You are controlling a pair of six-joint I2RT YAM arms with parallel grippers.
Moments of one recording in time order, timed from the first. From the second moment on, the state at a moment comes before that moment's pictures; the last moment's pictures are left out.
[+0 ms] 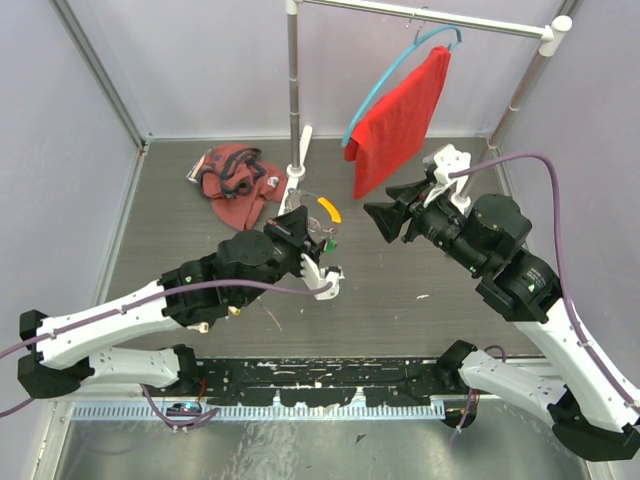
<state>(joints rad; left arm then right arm) -1.25 1.09 1.15 -0.30 -0.52 1.38 0.70 0.85 1.27 -0.44 -0.03 0.08</state>
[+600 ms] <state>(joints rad) -1.25 0.96 1.16 -0.27 -0.26 0.91 0.70 0.80 1.27 -0.38 -0.15 0.10</state>
